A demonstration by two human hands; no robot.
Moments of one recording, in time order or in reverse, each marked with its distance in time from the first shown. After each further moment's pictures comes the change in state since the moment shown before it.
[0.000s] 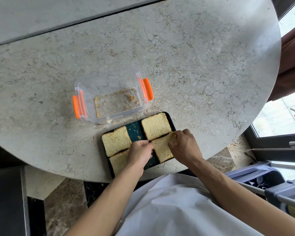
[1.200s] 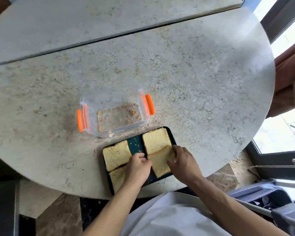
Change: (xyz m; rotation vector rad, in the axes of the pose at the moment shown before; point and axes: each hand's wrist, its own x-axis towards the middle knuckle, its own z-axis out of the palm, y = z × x) left_hand -0.003 0.001 -0.011 0.241 0.024 0.119; right_hand -0.008 0.000 0.005 0.089 -0.013 -0.046
